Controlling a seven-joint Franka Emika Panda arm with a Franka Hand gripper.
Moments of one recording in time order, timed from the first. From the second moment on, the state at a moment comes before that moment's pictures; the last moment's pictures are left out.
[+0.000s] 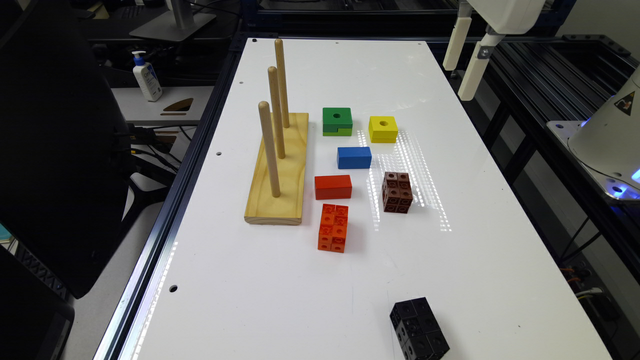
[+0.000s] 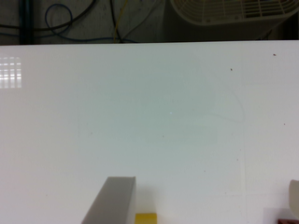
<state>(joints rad) -0.04 -0.47 0.00 -2.86 -0.01 2.39 0.76</state>
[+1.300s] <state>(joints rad) -0.02 -0.45 0.02 -2.82 0.00 2.40 0.77</state>
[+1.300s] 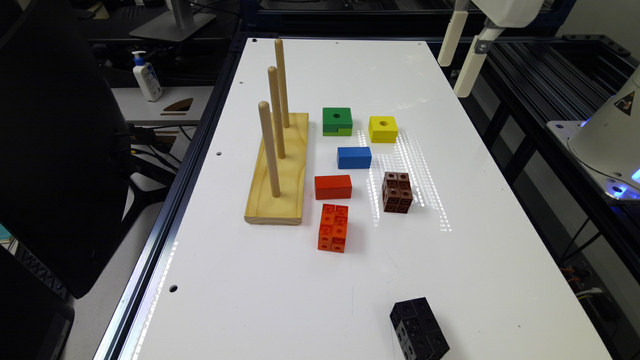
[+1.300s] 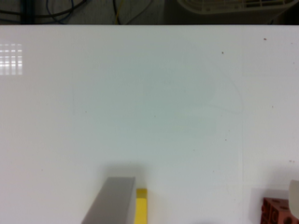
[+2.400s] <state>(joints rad) -0.02 -0.13 0.04 -2.54 0.00 2.45 0.79</state>
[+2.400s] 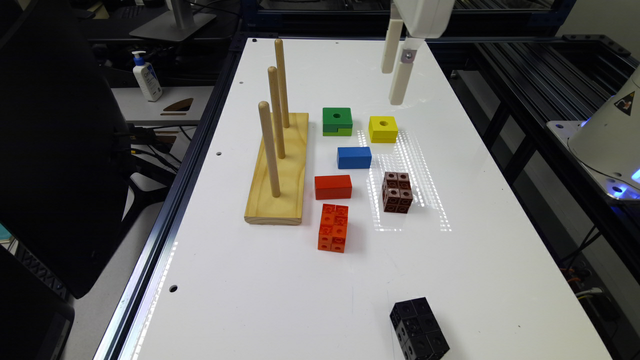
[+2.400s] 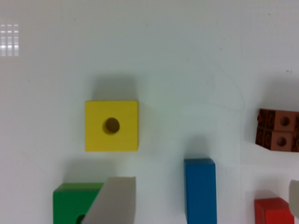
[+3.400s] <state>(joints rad) -0.02 0.08 0.06 -2.46 0.00 2.56 0.81</state>
